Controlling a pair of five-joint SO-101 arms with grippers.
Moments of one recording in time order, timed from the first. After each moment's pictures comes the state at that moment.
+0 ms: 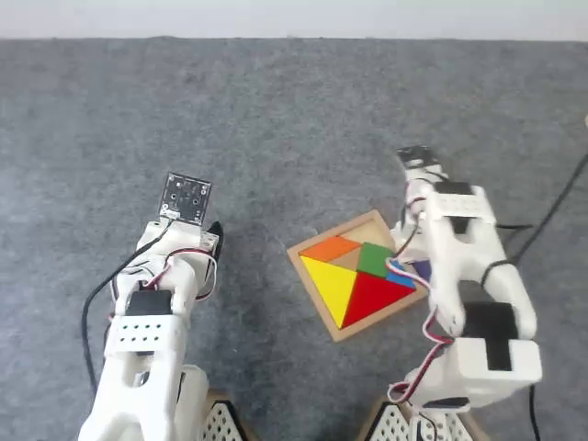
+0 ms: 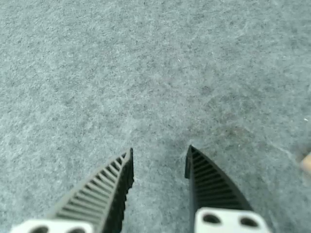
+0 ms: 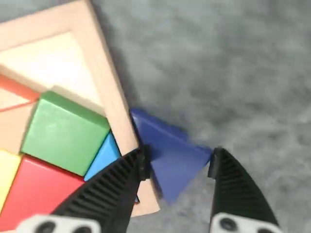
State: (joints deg) left arm -8.1 -50.5 80.0 27.8 -11.1; right arm -3.0 4.9 30.6 61.2 13.8
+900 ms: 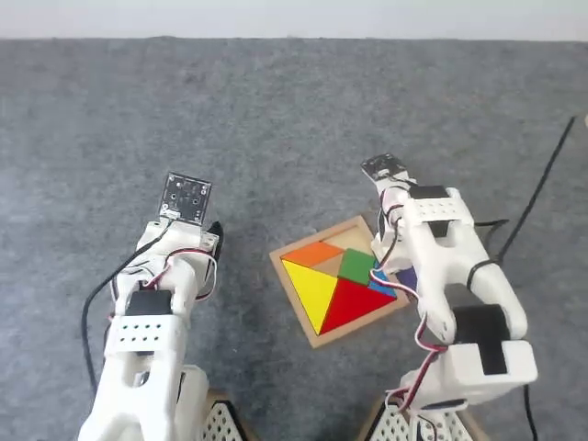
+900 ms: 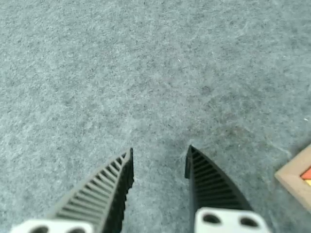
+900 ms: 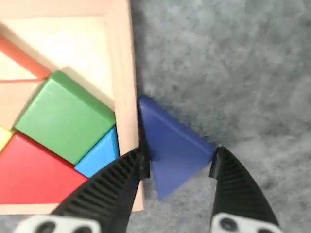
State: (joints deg) left arm -8.1 -50.5 80.0 27.8 -11.1; right arm -8.8 4.7 33.3 62.6 18.3
